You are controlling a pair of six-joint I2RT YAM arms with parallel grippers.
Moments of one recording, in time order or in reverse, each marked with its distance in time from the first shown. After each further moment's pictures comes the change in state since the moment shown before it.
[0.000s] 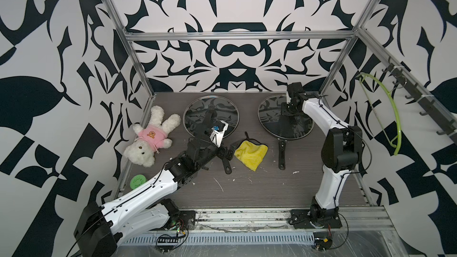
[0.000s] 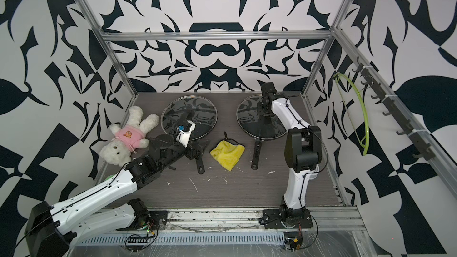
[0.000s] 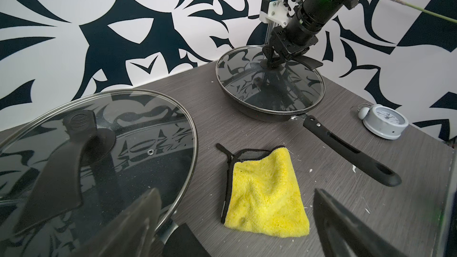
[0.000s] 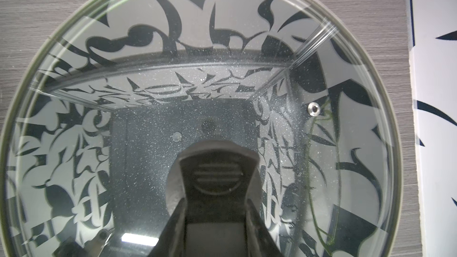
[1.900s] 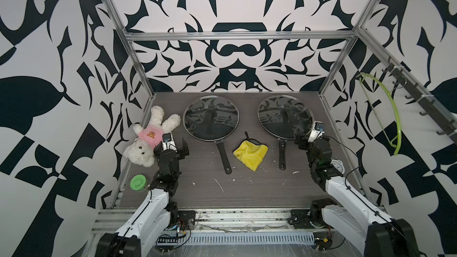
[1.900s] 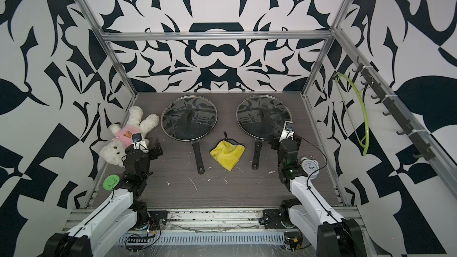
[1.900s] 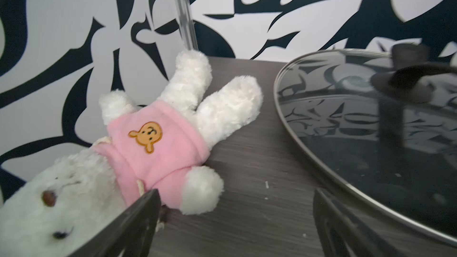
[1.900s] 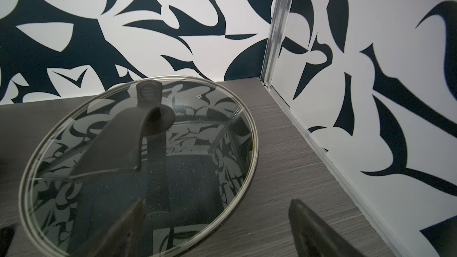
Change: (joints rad) left arm 0.704 -0.106 -0.514 0.405 -0.243 0.046; right arm -0.005 -0.996 -1.376 1.180 0.225 -0.064
